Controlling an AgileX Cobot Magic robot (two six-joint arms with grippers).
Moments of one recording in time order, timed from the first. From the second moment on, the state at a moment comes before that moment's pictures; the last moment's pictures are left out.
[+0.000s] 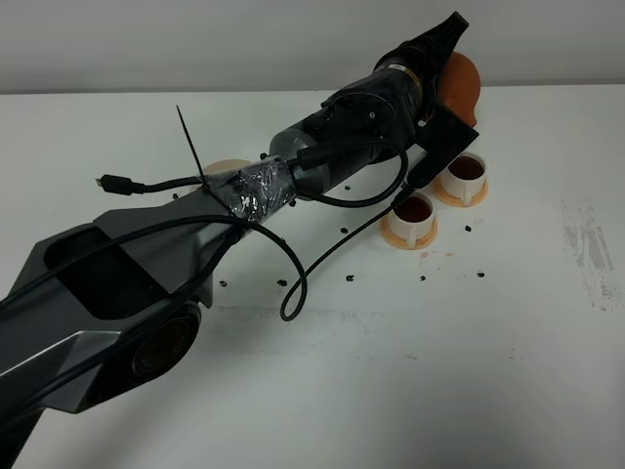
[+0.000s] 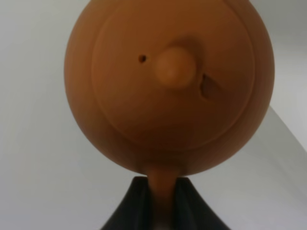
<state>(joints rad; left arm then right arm) -0.75 2.53 -2.27 0.92 0.40 1.08 -0.13 -0.01 -0.50 0.19 1.08 -0.09</state>
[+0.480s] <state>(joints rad) -0.71 2.38 -2.12 0.59 0.59 1.00 -0.13 -0.01 -0.50 0.19 1.08 -0.09</state>
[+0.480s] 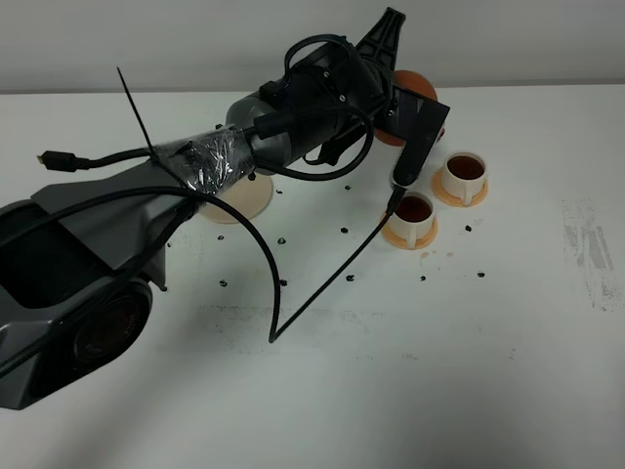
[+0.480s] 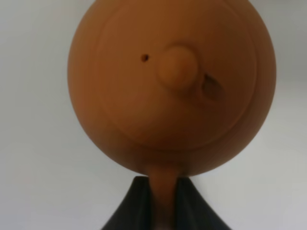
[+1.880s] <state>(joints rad) -0.84 2.38 -2.12 0.00 0.82 0.33 -0.13 -0.01 -0.50 0.19 1.08 -0.09</state>
